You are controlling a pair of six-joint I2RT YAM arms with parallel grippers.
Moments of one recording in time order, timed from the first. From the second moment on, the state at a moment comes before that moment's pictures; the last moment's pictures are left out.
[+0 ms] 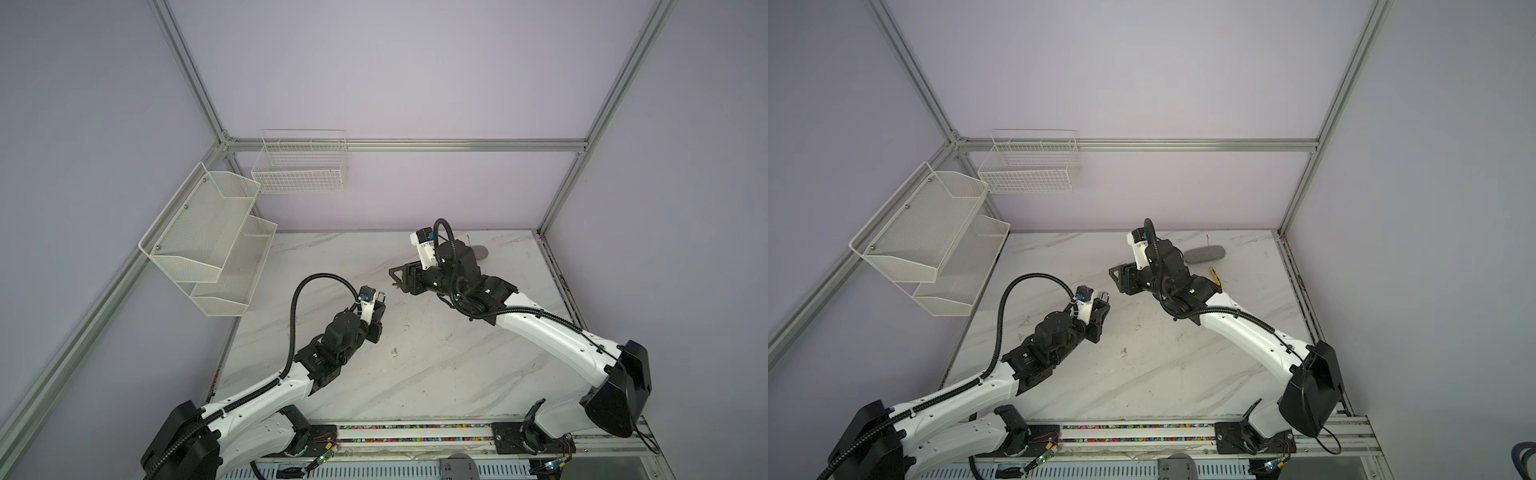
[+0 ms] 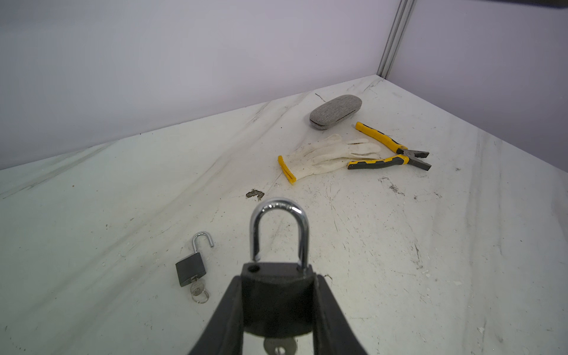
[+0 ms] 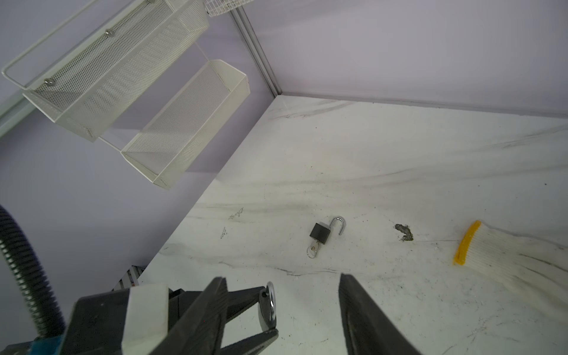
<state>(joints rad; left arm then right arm) -0.72 1.03 0.52 0.21 -0.26 -0.08 0.78 1.49 1.34 -0.25 -0.13 0.42</state>
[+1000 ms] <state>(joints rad) -0.72 1.07 0.51 0.28 -0.29 -0.07 0.84 1.75 1.54 -0.48 -0.02 0.30</state>
